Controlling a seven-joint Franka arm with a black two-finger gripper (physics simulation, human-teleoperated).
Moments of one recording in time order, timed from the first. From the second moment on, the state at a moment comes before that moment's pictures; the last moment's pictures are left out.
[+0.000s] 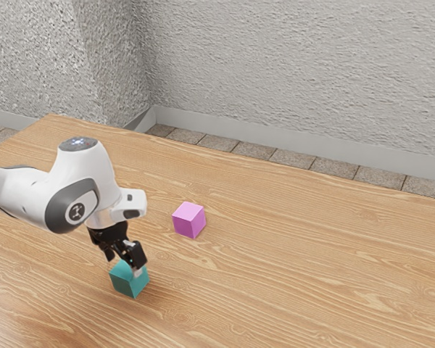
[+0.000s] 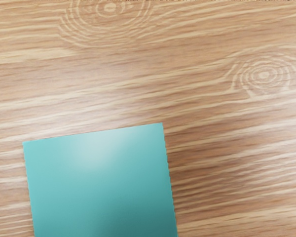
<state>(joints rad) 0.01 -0.17 -0.06 -2.58 -0.04 2.43 0.12</state>
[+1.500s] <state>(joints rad) -0.01 0.01 0.01 -2.55 -0.12 2.57 0.25</state>
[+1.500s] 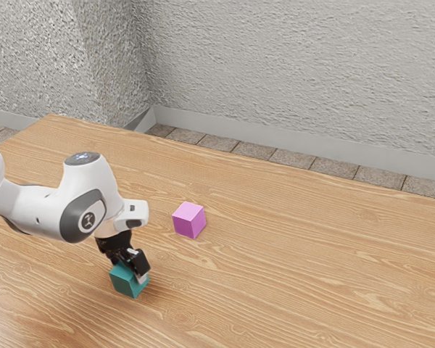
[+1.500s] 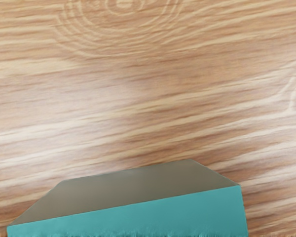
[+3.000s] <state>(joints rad) 0.01 0.10 0.00 -2.42 -0.11 2.54 0.24</state>
